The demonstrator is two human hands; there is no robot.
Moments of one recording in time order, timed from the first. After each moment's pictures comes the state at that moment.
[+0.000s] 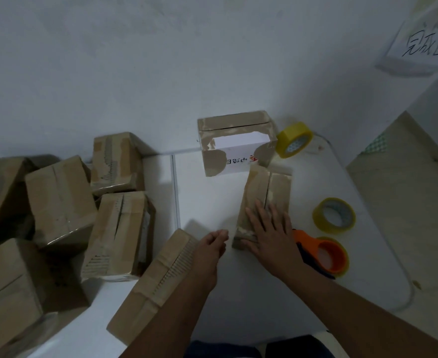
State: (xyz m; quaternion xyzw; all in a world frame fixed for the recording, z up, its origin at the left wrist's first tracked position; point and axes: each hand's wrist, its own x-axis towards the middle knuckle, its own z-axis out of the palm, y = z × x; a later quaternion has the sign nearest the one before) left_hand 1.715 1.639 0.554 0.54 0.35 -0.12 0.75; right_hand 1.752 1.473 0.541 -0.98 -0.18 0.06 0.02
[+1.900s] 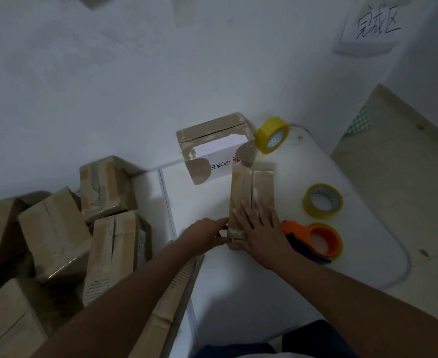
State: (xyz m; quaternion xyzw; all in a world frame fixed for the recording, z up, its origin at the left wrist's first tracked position) left_hand 1.788 1.674 0.566 0.92 -0.24 -0.26 0.19; right_hand 1.753 1.473 0.538 -0.98 -0.18 0.08 0.01
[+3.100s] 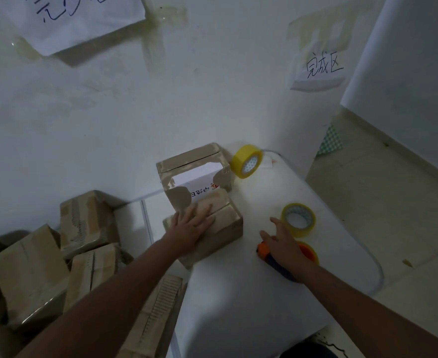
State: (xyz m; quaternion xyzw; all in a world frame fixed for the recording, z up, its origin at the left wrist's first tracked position) left_hand 1.837 1.659 0.596 0.93 -0.28 -0.22 -0.07; right_hand 1.763 1.396 0.578 -0.84 0.16 0.13 0.50
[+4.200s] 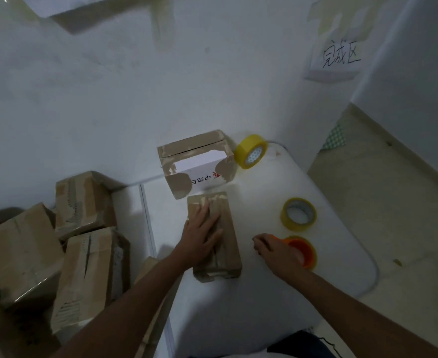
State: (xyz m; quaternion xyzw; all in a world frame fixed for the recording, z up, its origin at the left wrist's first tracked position) left_hand 1.796 1.645 0.544 0.93 -0.17 -0.13 0.28; right_hand 1.741 1.406 0.566 -0.90 0.05 0.17 0.39
